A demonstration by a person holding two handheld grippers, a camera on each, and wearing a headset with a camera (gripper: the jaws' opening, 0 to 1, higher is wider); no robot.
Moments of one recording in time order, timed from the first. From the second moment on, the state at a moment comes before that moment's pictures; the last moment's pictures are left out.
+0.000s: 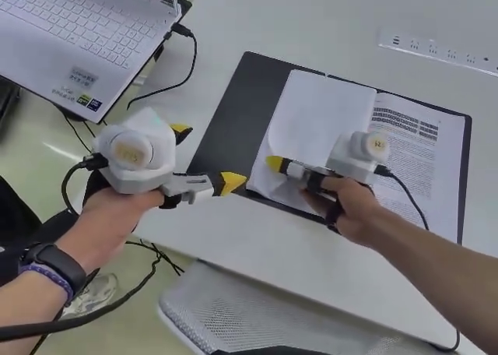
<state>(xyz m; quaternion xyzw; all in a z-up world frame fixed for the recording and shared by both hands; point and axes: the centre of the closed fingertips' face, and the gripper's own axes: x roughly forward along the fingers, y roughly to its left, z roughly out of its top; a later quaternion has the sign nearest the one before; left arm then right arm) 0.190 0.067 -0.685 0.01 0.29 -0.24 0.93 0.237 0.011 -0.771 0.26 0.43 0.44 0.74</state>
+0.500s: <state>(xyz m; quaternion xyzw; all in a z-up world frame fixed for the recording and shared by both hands) 0.186 0.059 -0.691 0.01 0.30 -0.25 0.92 0.229 0.017 -0.758 0.28 0.42 0.46 0.73</state>
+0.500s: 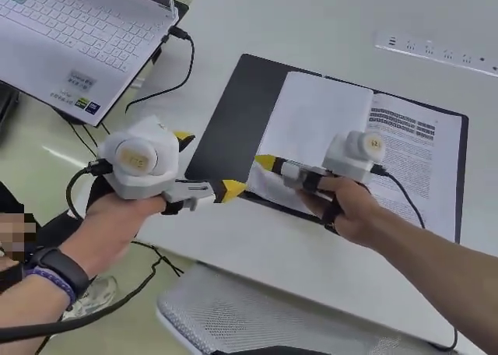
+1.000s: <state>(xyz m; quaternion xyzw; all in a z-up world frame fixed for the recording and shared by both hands) 0.203 0.036 -0.694 0.03 0.30 -0.27 0.91 0.247 0.002 -0.741 0.28 0.40 0.47 0.74</state>
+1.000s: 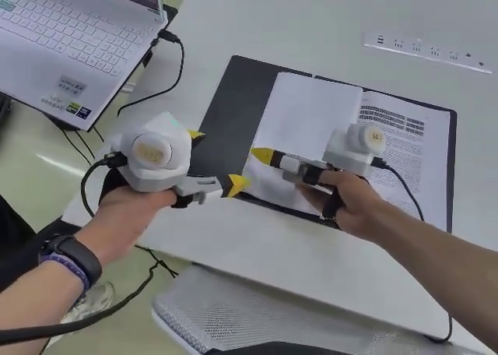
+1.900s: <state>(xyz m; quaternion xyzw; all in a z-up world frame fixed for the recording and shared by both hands) 0.227 -0.013 -0.751 0.05 0.33 -0.32 0.89 0.299 -0.094 -0.711 0.26 0.34 0.42 0.80</state>
